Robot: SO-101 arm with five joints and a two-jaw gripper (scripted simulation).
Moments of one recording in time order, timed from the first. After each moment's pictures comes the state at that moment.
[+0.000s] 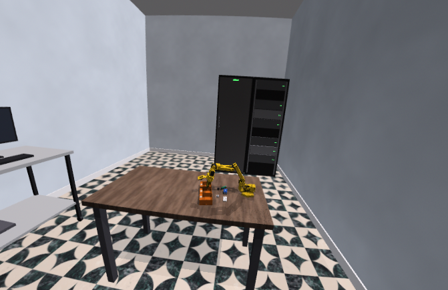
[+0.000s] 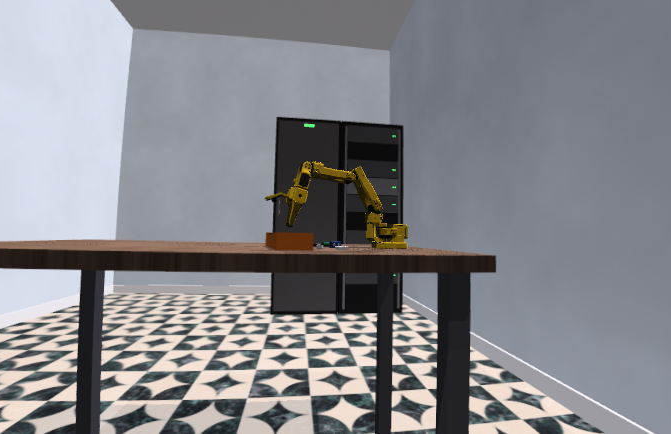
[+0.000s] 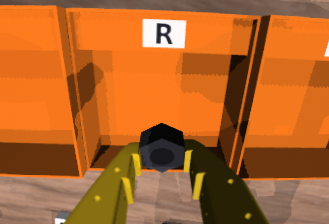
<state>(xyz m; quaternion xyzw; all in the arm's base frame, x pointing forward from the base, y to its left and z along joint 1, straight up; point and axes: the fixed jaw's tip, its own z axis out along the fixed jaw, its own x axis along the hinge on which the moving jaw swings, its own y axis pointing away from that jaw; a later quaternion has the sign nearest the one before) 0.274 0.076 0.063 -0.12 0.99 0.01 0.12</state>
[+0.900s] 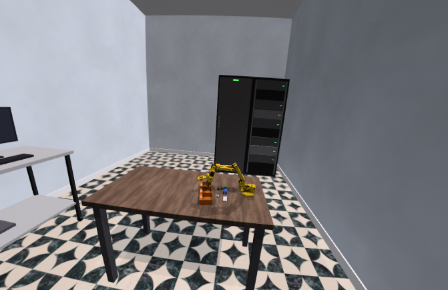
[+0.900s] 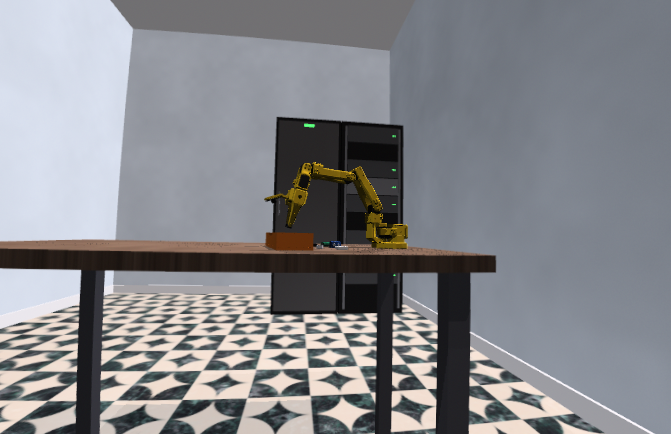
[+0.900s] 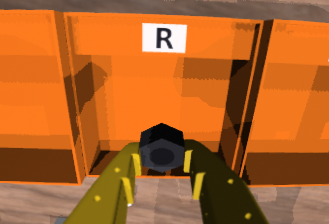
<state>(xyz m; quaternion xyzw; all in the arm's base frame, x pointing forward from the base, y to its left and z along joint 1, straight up) 0.276 0.076 0.060 -0.12 0.99 0.01 0.12</state>
